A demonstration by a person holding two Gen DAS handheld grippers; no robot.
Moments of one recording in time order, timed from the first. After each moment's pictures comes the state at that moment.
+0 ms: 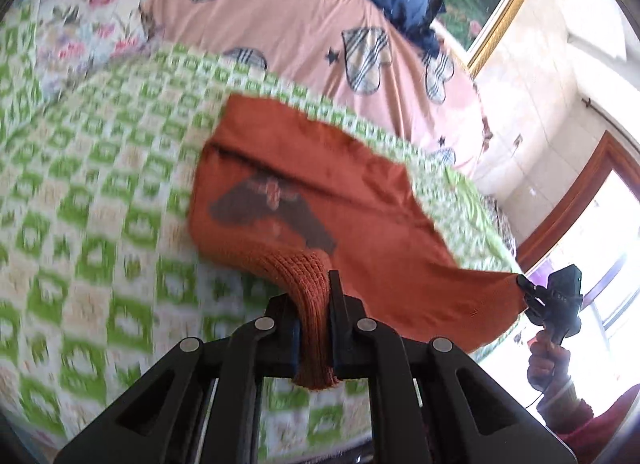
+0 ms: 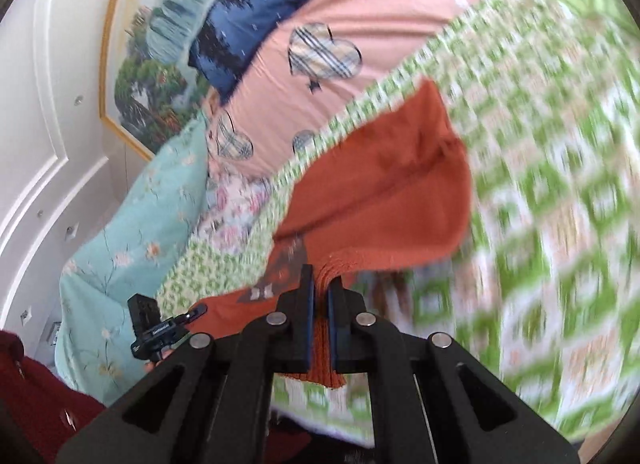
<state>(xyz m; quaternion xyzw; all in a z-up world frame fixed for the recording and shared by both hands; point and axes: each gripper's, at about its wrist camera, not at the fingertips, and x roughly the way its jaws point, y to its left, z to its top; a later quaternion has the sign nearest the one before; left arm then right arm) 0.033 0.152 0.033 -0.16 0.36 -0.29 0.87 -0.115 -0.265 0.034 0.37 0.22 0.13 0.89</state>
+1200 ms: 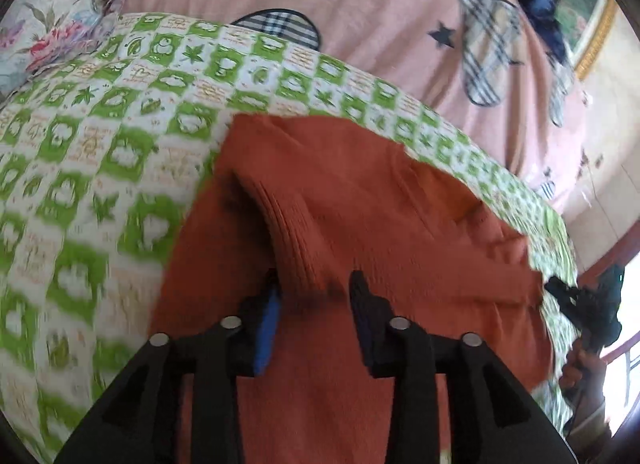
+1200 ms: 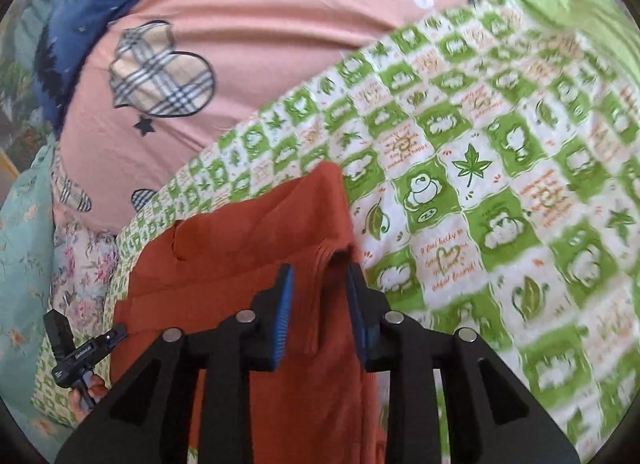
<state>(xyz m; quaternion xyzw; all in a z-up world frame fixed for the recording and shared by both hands) 0.330 0.057 -0.039 -0.14 0.43 -0.21 0.87 0.145 -0.345 0.006 0.30 0.32 -0.03 0.90</state>
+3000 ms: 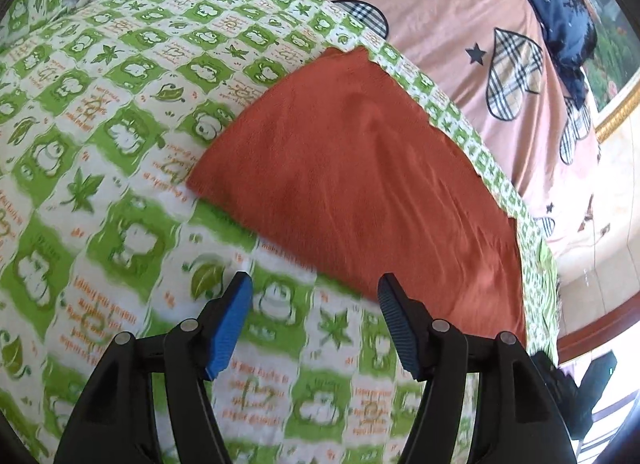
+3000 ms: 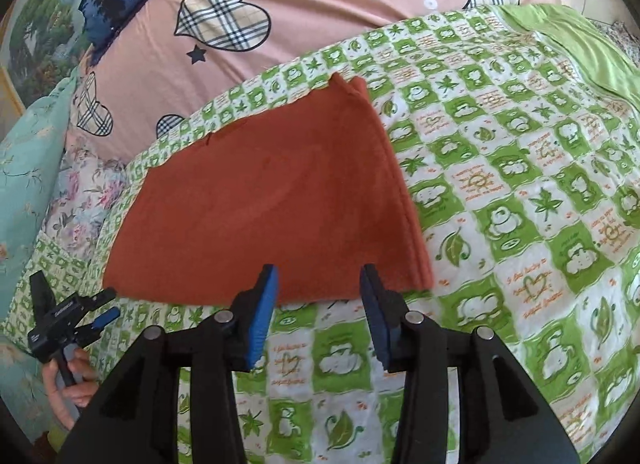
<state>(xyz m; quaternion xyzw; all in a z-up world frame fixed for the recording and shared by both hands) 0.196 0.099 -0.056 -0.27 0.46 -0.11 0.84 0.039 -0.261 -0.010 0.25 0.35 -0.07 0.90</state>
